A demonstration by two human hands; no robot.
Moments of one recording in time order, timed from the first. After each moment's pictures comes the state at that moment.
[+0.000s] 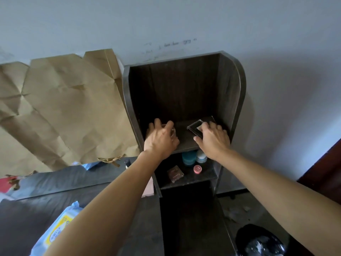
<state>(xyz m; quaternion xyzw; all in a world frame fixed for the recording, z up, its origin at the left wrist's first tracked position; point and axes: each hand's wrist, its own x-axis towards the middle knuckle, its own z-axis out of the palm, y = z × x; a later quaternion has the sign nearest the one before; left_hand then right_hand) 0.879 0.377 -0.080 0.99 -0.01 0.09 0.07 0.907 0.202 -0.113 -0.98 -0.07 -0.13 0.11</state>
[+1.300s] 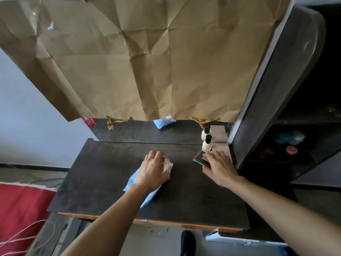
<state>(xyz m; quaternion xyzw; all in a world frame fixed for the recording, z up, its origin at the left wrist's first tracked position) 0.673 0.723 -0.227 0.97 0.11 0.04 0.23 0.776 0.492 -0.270 -0.95 -0.28 0.01 0.13</state>
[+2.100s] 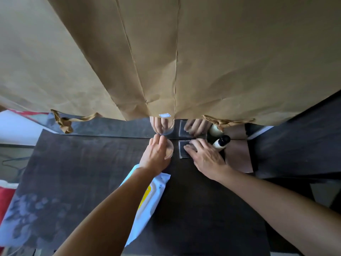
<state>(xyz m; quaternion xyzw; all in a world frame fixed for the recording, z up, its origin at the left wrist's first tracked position) 0.840 0.767 -0.360 0.97 0.03 0.00 0.23 0.897 0.575 -0.382 -0.91 -0.41 0.01 0.04</state>
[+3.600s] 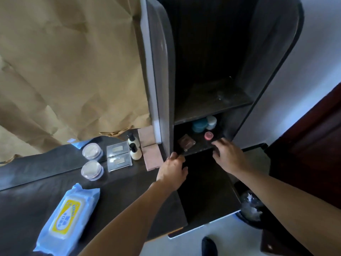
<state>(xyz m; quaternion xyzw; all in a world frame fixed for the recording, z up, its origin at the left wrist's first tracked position) 0.797 0.452 -0.253 0.95 -0.14 -0.08 0.25 0.828 0.224 -0.264 -0.99 -0.06 -0.05 0.12</state>
